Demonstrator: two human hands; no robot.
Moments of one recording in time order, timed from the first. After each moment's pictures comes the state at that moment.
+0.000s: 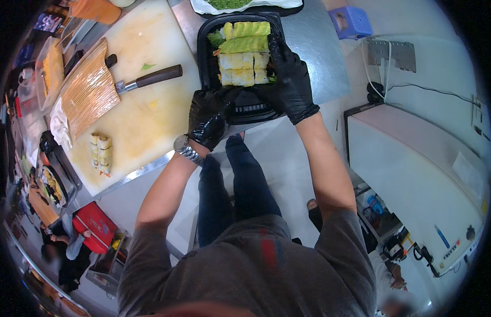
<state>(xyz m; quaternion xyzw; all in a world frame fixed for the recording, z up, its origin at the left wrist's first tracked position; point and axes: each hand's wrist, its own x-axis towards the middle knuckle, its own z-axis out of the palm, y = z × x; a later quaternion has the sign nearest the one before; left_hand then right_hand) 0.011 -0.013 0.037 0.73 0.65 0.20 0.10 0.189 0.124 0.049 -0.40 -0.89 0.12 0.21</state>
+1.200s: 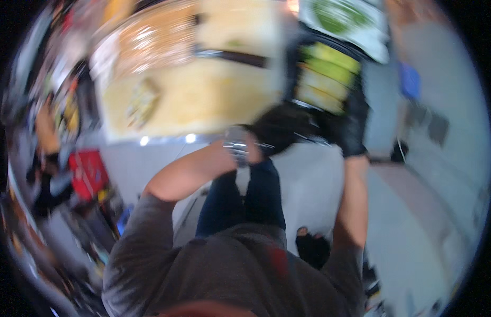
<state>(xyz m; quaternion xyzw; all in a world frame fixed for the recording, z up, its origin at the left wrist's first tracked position) 0.017 -0.019 0.024 0.67 0.53 0.41 0.32 0.170 0.123 0.069 -0.33 -0.89 0.23 0.20</state>
